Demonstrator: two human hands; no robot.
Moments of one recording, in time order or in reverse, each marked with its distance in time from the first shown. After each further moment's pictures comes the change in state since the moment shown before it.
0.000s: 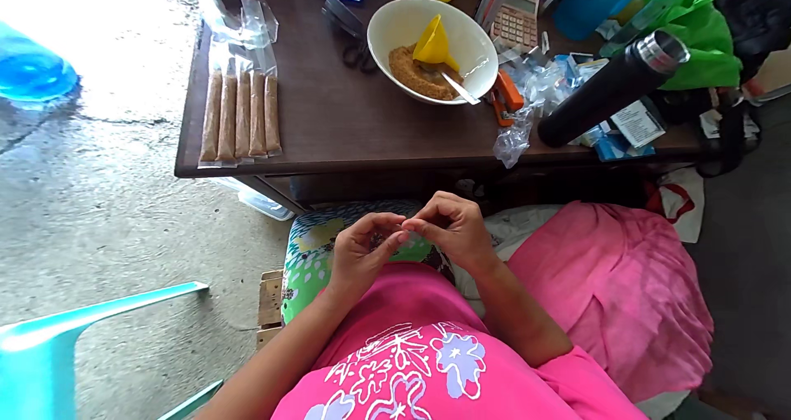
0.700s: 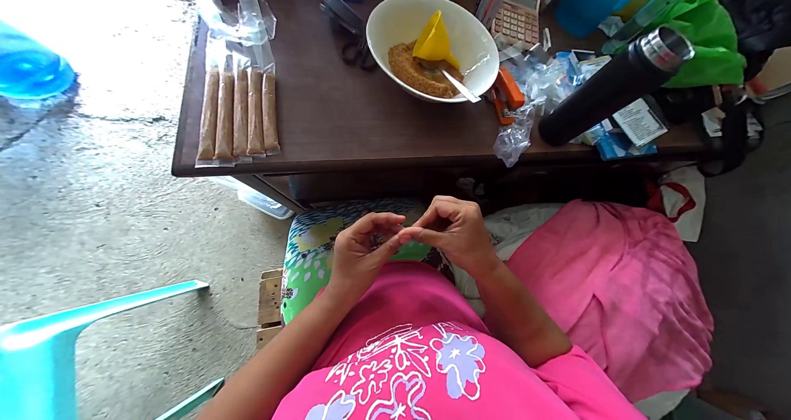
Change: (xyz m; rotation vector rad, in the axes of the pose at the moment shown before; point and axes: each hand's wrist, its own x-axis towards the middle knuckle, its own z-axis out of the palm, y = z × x) left_hand -0.002 -0.004 0.000 -0.003 0.015 -0.012; right_hand -0.002 -0.002 0.001 -0.015 0.003 0.052
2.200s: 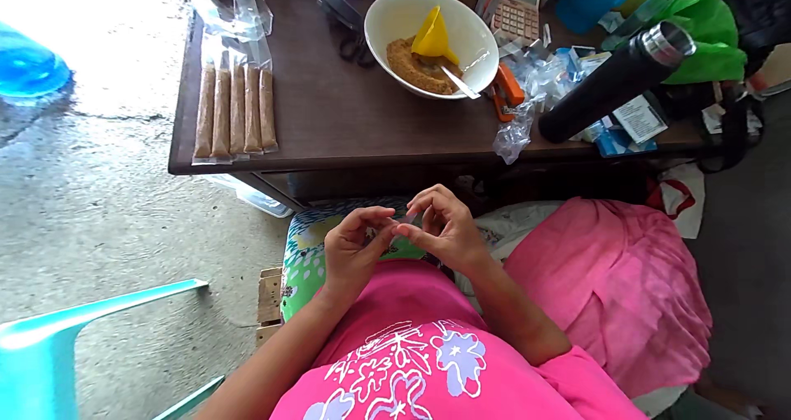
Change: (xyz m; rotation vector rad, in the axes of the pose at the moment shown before) left_hand 0.001 0.004 0.000 0.004 0.090 0.057; right_hand -0.003 0.005 0.006 -0.011 -0.037 0.044
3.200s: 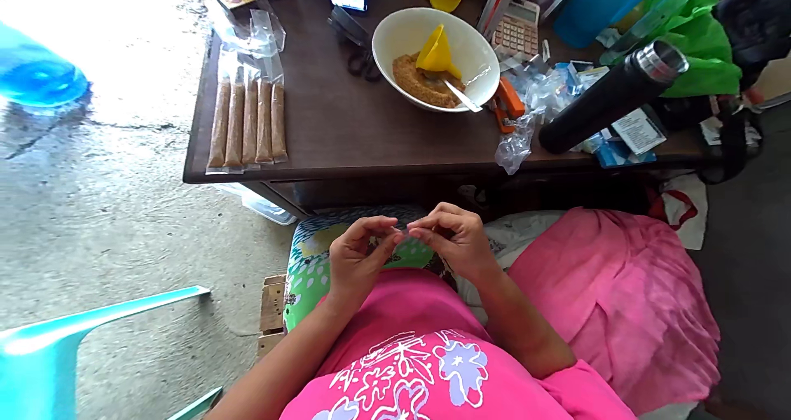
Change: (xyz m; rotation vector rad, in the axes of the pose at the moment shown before) left_hand 0.000 -0.004 -0.001 -0.021 0.010 0.006; right_hand -0.001 0.004 -0.006 0.026 0.010 -0.081
